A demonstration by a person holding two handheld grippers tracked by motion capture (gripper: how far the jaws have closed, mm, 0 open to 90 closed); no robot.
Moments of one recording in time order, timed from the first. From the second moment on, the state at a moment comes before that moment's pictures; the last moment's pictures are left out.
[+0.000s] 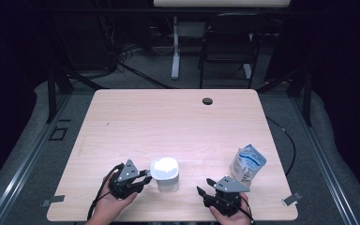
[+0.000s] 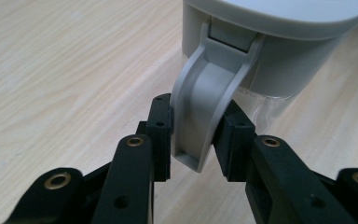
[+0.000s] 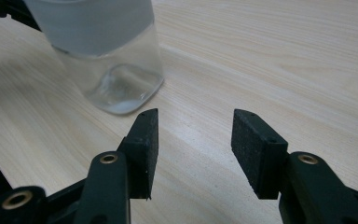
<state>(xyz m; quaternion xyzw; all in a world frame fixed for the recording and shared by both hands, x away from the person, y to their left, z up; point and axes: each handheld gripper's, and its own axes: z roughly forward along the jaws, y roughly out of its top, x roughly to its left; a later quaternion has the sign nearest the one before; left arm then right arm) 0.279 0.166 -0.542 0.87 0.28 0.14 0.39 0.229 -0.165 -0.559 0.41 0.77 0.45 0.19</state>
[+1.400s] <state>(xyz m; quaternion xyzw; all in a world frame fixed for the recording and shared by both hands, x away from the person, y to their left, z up) 0.278 0.185 -0.500 0.84 0.30 0.11 0.44 0.233 -0.159 -0.532 0.40 0.78 0.46 0.16</state>
